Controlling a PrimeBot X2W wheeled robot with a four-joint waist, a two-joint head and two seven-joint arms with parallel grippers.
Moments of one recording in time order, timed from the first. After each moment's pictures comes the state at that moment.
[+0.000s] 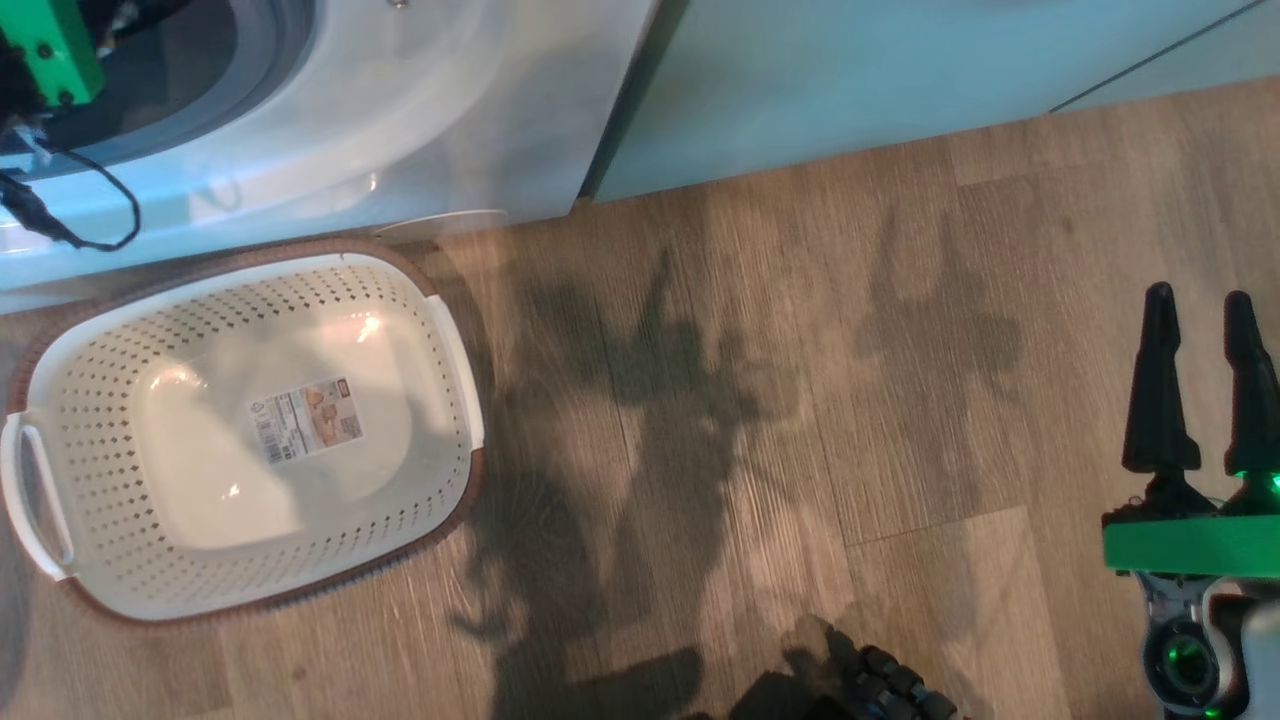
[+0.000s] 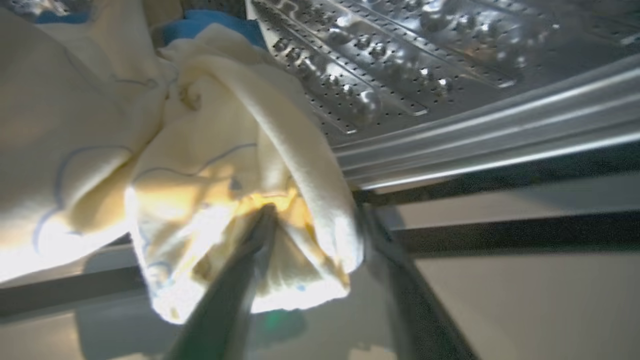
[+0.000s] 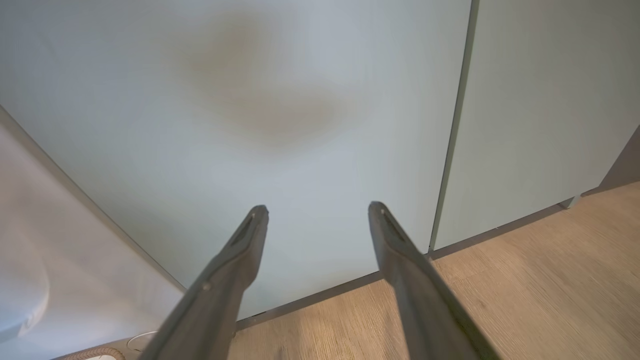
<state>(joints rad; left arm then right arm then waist) -1.14 0.51 -0.22 0.77 -0.57 -0.09 0.58 -0.14 -0.03 0.01 -0.05 0.42 0.13 -0.26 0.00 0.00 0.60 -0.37</state>
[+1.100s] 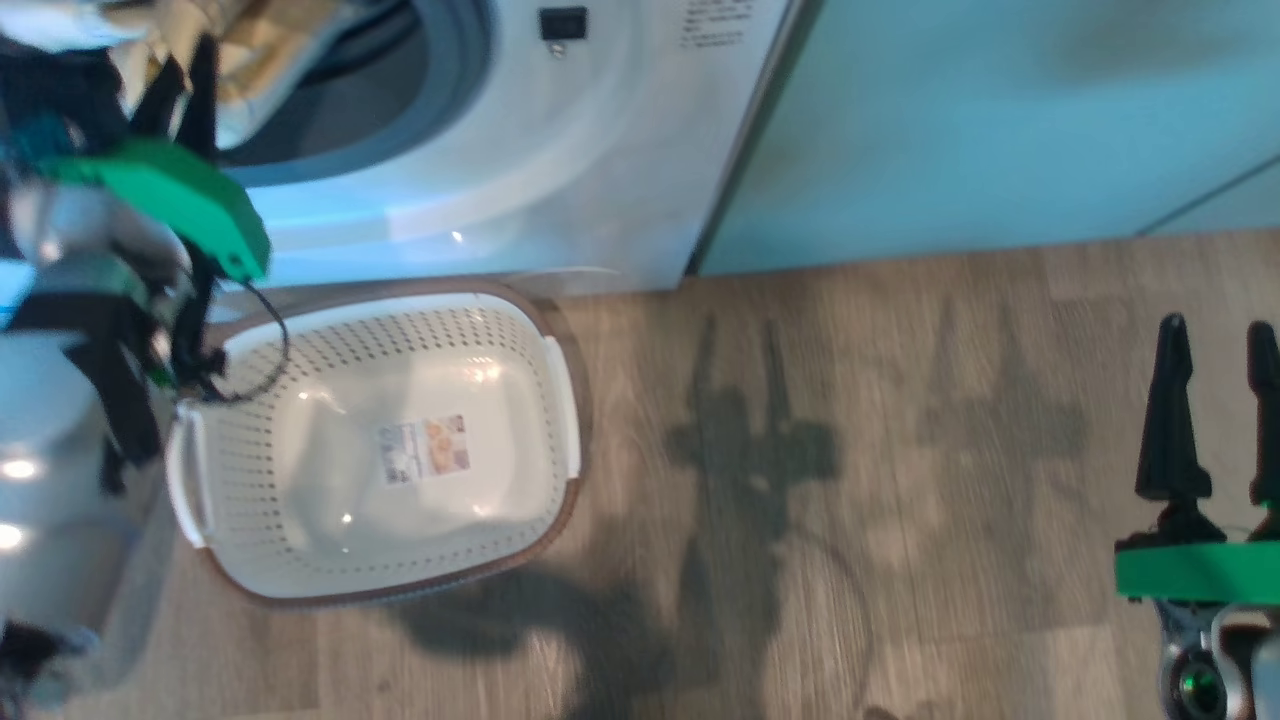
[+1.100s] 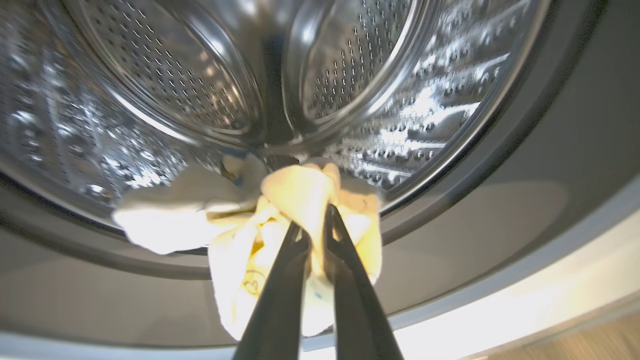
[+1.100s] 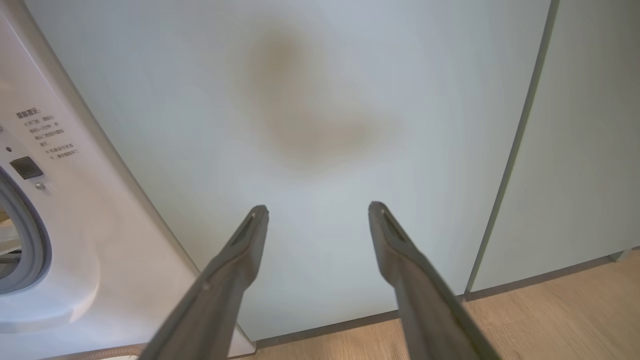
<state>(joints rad) -0.81 0.45 -0.28 0.57 -0.45 0.04 -0.11 -0.10 -0.03 -0.03 -0.05 0.31 0.13 -0.26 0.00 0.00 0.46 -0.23</state>
